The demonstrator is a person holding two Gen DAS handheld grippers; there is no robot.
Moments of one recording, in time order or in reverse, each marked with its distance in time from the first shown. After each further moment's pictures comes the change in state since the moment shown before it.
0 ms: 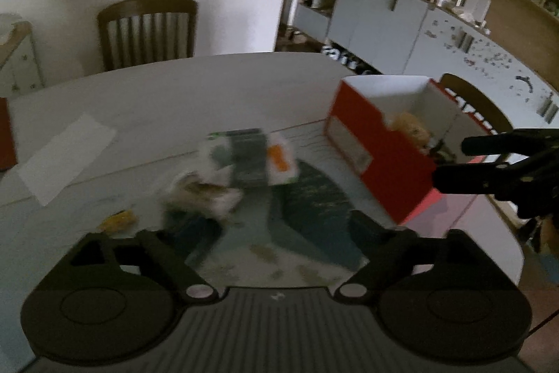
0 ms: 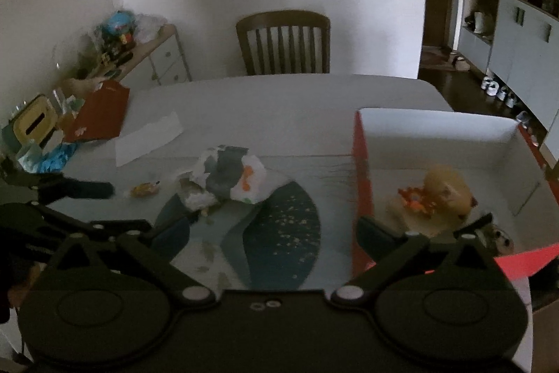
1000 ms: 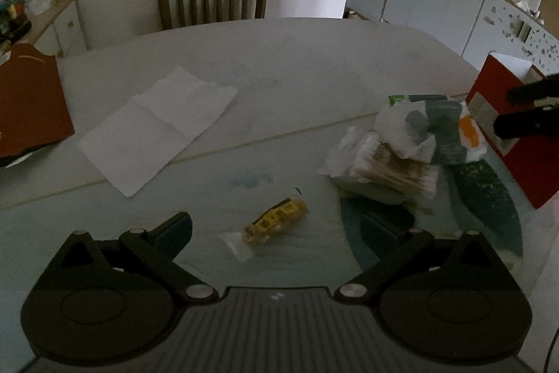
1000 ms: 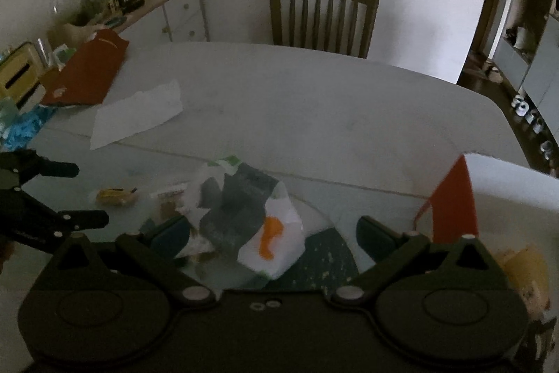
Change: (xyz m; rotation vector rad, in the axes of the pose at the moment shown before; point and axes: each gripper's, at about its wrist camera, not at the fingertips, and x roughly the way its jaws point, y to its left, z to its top) left arm 0.069 0.149 -0.016 -0.023 0.076 0.132; right arm 0.141 0.037 0.053 -0.159 0.126 0.010
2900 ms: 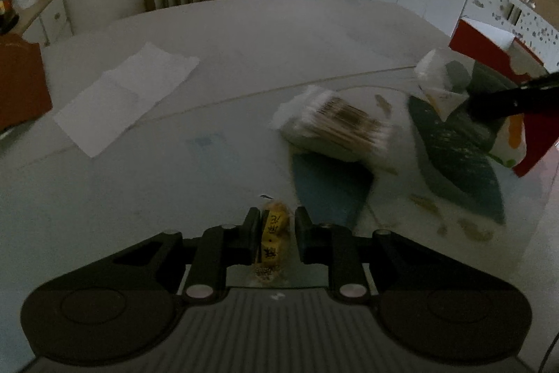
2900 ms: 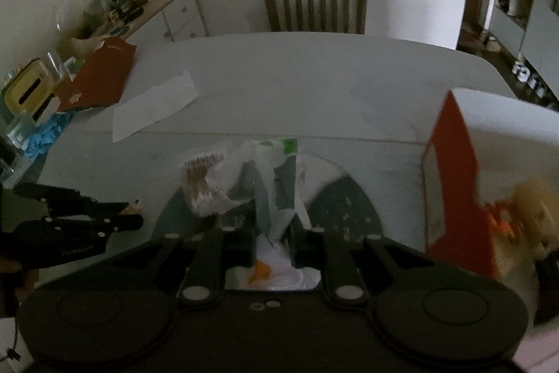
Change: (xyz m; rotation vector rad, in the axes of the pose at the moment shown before) left arm -0.009 -0.038 -0.029 0.009 0.046 -0.026; right arm -0.039 -0.004 -0.043 0.126 0.011 0.060
